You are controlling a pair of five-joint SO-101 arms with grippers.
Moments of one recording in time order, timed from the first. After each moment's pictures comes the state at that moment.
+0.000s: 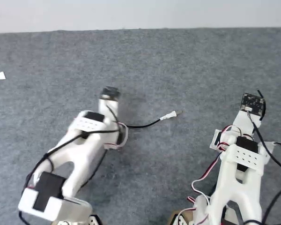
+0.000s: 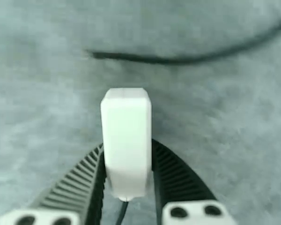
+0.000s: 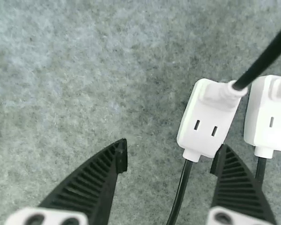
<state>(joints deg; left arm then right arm) 10.7 -1.8 40.2 57.1 10.4 19.7 -32.4 57.5 48.9 1.8</state>
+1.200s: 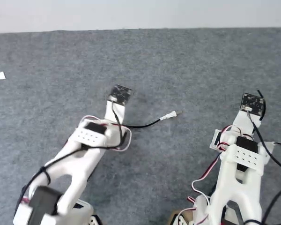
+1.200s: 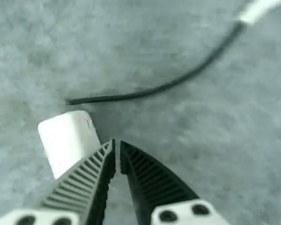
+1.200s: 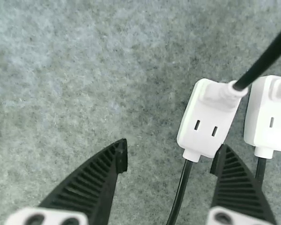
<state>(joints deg) 14.4 -8.5 48.4 43.6 3.4 19.7 -32.4 57.5 48.9 1.9</state>
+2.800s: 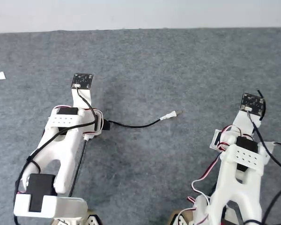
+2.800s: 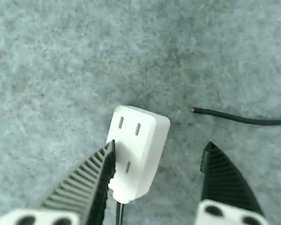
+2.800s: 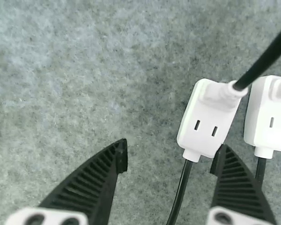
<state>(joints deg) -1.9 -1.4 38.8 50.0 2.7 19.7 -32.4 57.5 48.9 1.9</state>
